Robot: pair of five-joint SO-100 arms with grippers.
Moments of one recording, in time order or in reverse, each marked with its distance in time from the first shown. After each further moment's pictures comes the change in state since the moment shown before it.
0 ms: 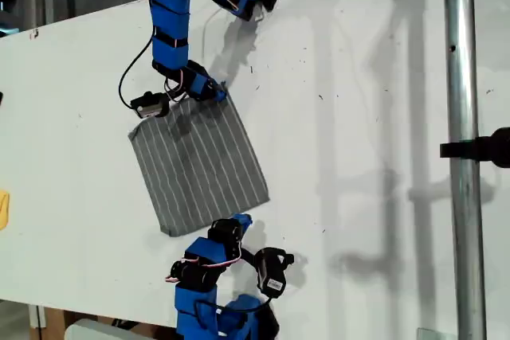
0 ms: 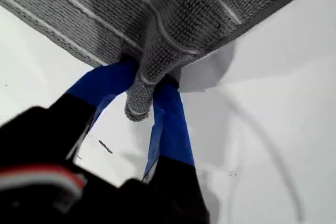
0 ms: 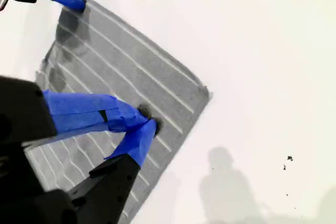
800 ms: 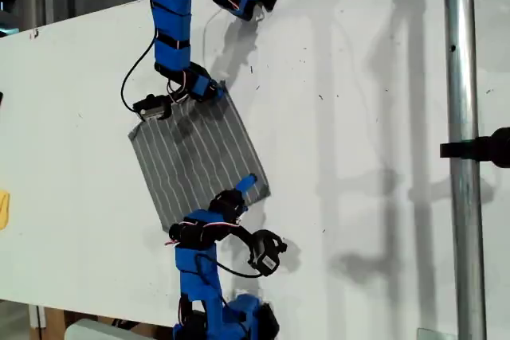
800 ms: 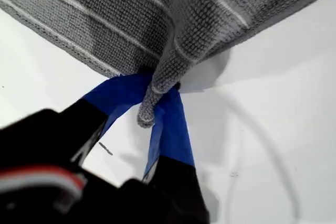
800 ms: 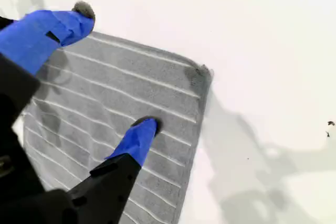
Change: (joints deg) arm 0 -3.6 -28.7 -32.5 15.9 18.2; arm 1 -1.7 -0.7 -0.1 -1.2 0.5
